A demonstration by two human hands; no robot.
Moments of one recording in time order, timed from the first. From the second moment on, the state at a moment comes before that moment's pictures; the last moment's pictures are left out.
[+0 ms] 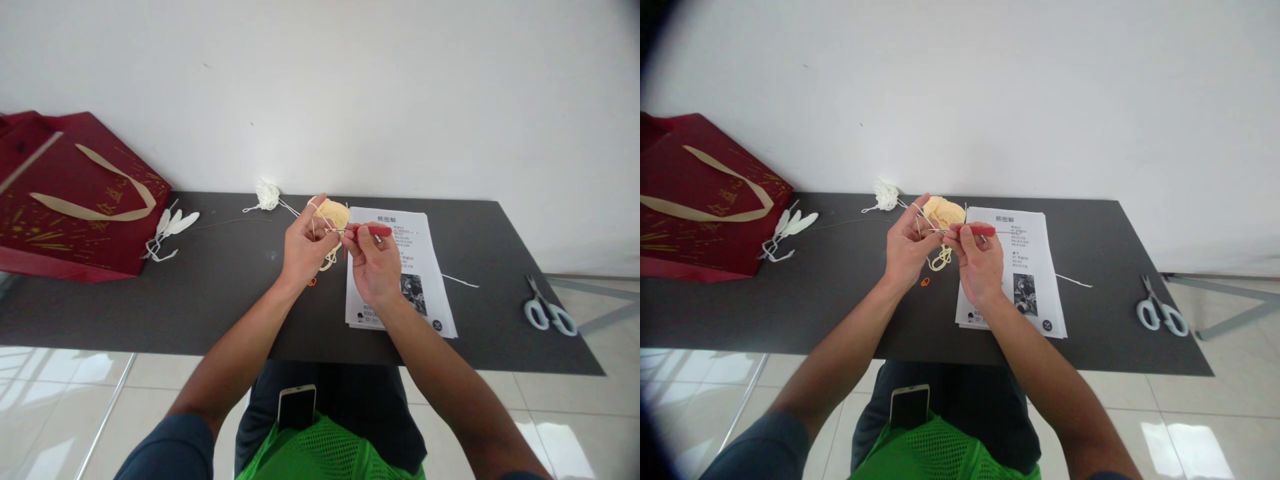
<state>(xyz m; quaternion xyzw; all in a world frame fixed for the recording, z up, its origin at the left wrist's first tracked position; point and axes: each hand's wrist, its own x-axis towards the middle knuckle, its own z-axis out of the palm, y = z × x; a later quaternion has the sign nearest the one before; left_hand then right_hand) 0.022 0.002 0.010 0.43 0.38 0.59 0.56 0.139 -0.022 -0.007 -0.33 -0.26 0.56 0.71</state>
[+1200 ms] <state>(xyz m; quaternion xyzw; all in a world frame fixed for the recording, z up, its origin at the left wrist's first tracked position) 0.016 0.003 0.004 0.50 0.38 0.55 0.56 0.141 -0.022 0.000 -0.37 -0.28 0.51 0.72</state>
